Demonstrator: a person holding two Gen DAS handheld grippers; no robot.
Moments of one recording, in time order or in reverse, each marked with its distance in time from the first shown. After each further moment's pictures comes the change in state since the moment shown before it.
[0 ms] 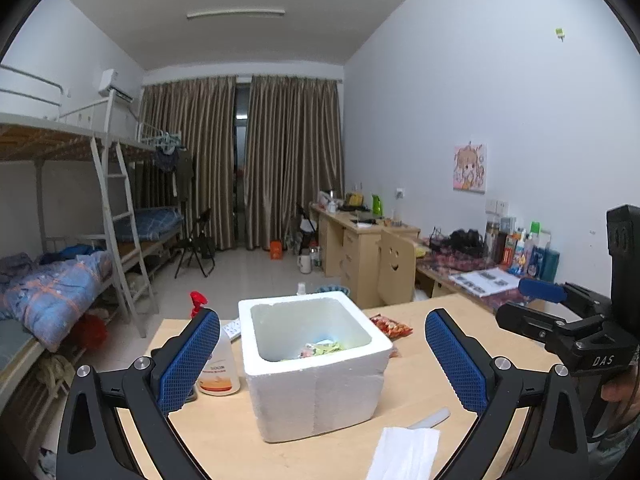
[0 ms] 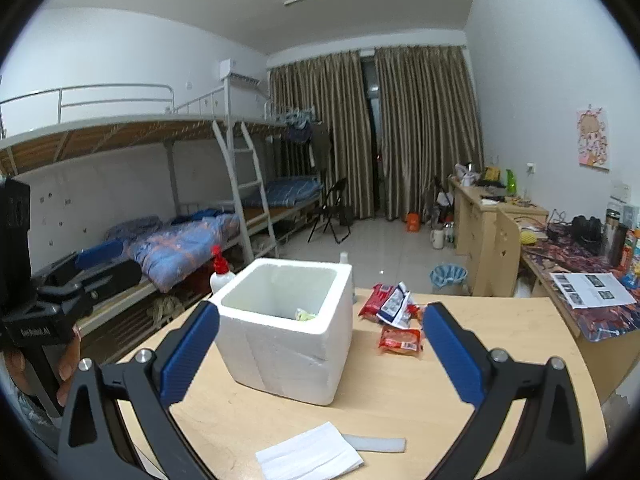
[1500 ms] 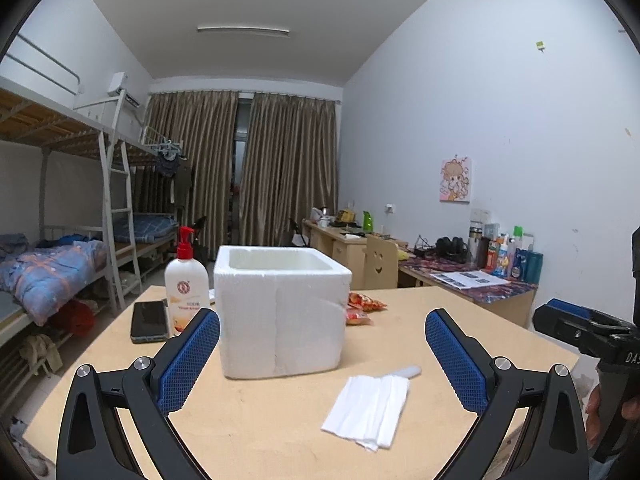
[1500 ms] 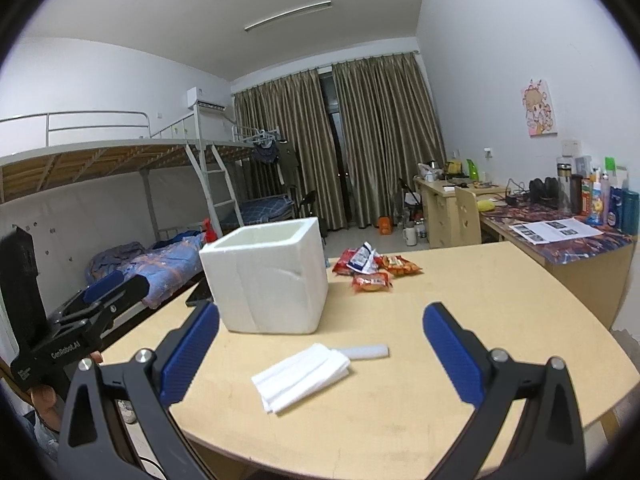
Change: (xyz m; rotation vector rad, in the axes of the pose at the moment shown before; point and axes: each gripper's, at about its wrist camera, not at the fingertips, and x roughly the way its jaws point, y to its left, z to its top) left arm -0.054 -0.040 -0.114 -0.046 -0.107 -0.017; right arm -0.086 0.001 -0.117 0.111 -0.075 -0.103
